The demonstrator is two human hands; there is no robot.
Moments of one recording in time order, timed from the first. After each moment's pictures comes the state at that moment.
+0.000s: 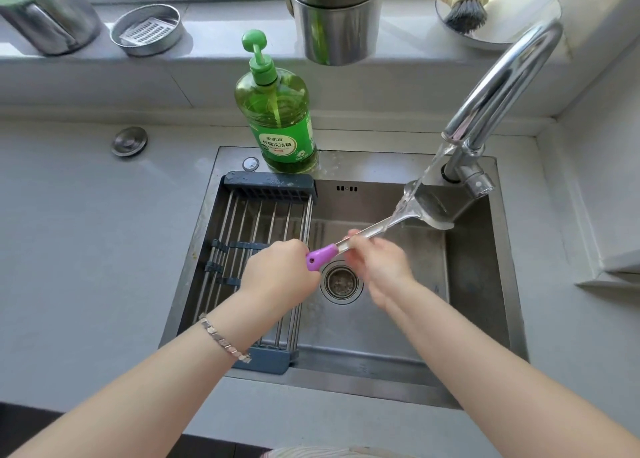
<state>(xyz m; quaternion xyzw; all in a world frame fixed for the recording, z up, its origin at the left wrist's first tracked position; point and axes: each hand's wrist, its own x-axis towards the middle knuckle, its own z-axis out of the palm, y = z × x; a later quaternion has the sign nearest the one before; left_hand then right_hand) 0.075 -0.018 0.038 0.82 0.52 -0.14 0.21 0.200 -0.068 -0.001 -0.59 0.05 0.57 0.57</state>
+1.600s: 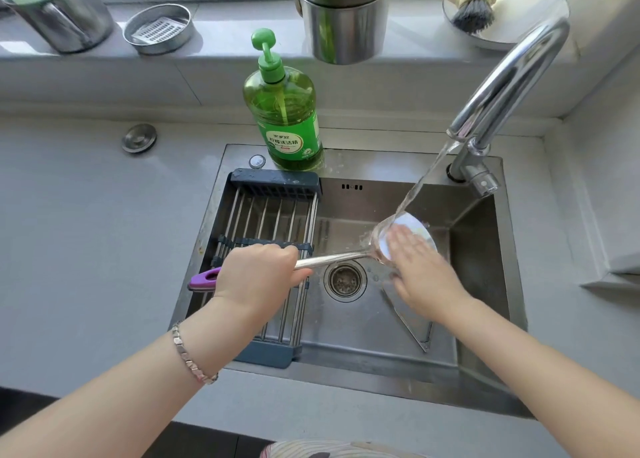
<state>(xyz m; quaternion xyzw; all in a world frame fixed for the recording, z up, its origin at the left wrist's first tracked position) 0.042 -0.023 0.059 0.93 0.37 -0.06 -0.03 0.259 -0.119 -0.039 -0.72 -0.67 0.17 0.01</state>
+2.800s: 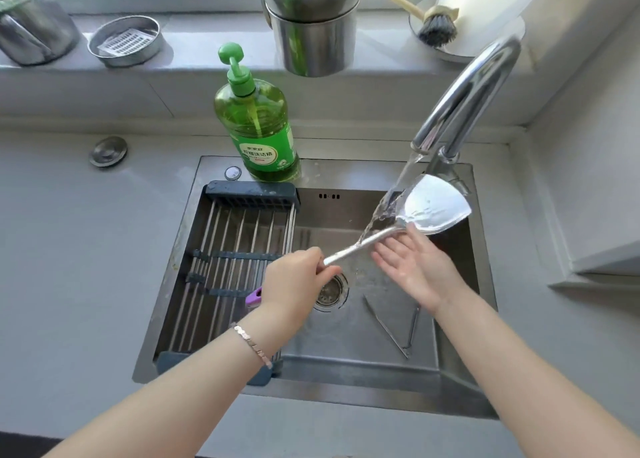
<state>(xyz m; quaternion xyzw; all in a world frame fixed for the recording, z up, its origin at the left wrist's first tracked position) 0.103 -0.034 -0.004 0.87 0.45 0.08 0.19 0.279 -0.106 -0.001 -0.43 0.10 0.62 0.64</state>
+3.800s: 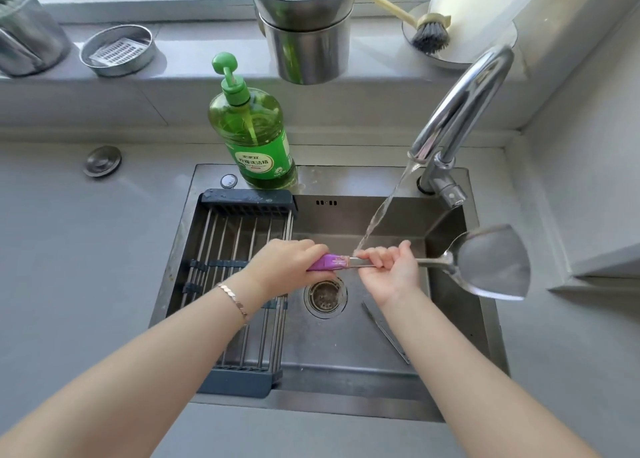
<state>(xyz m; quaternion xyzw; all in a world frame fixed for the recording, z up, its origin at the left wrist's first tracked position) 0.099 0.026 -0.027 0.98 0.14 0.11 0.08 0.245 -0.071 -0.018 -0.33 0.30 0.48 0.76</state>
